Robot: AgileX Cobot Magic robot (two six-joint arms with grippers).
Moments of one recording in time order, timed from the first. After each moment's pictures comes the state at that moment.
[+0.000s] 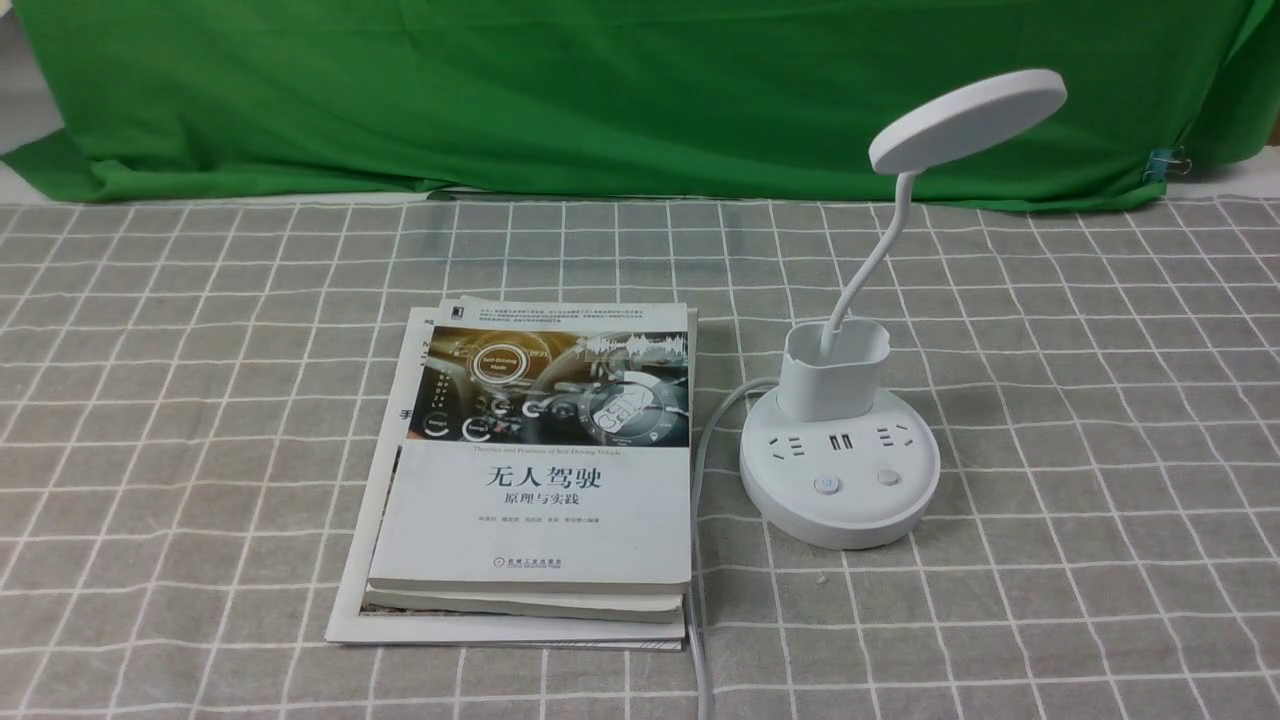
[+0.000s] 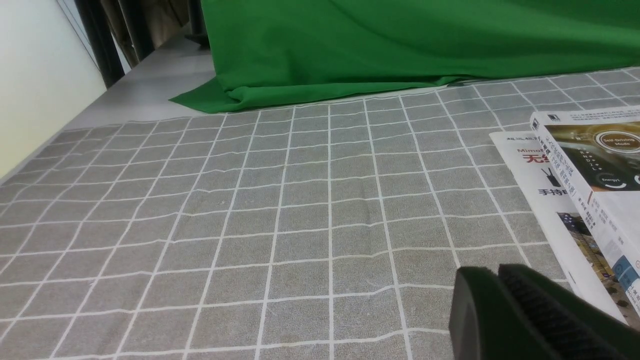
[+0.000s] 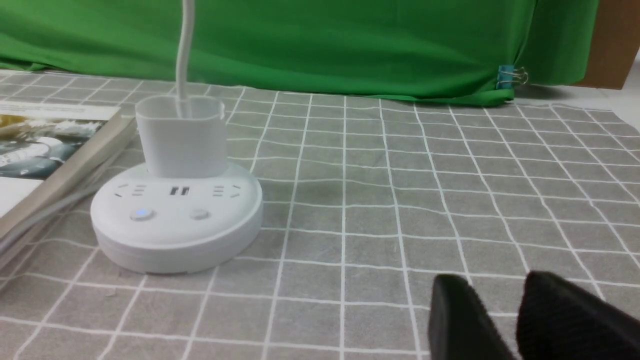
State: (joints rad) right arm 0.06 0.00 0.01 0.14 0.23 -0.20; left arm 0.08 0.00 0.01 0.06 0.23 0.11
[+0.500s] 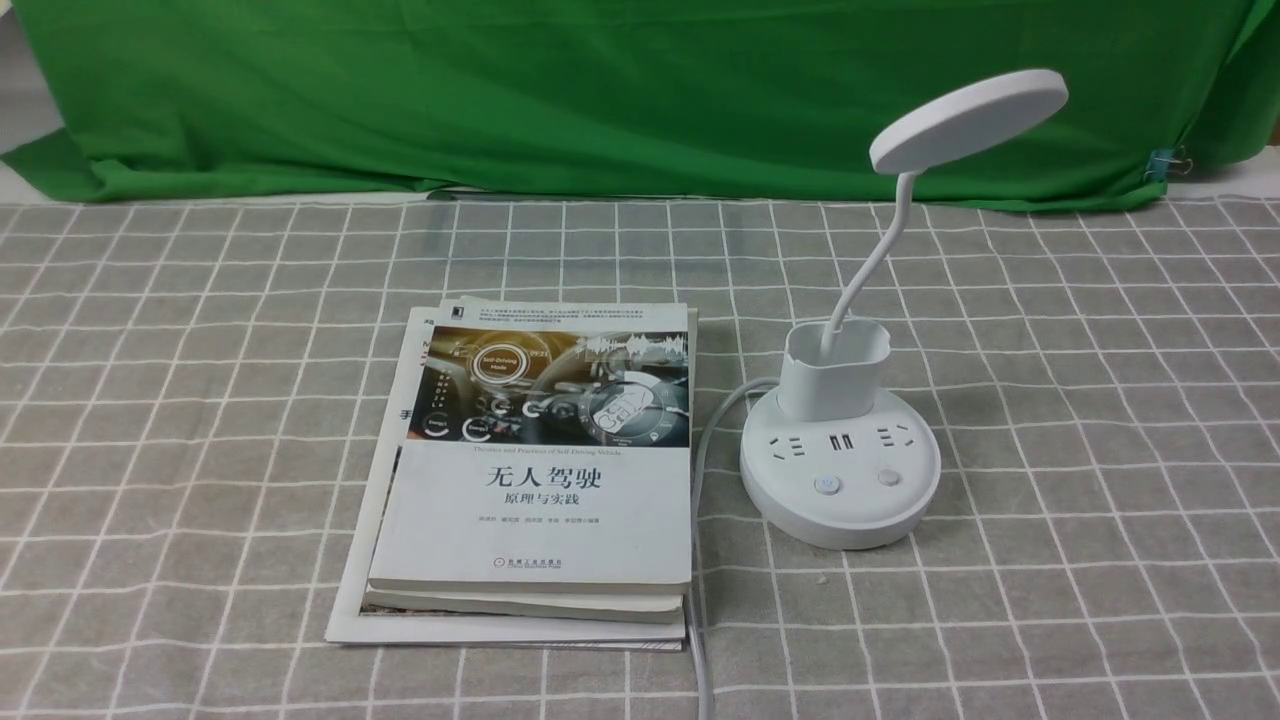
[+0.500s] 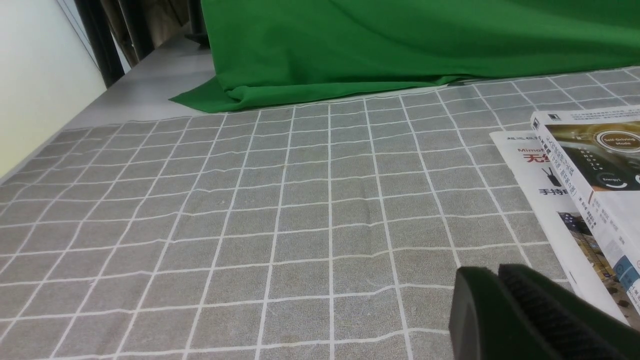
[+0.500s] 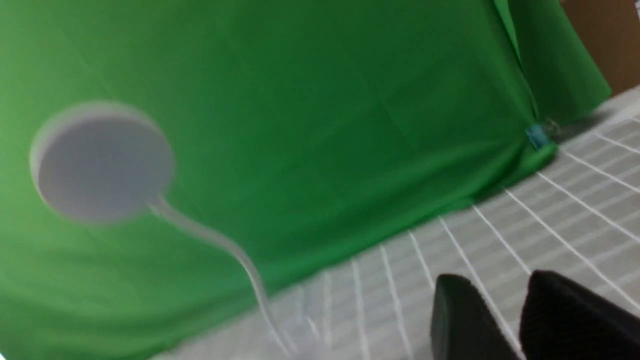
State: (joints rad) right arm 0.06 0.00 0.01 0.18 -0.09 0.36; left arm 0.08 0.00 0.01 0.06 0.23 0.11
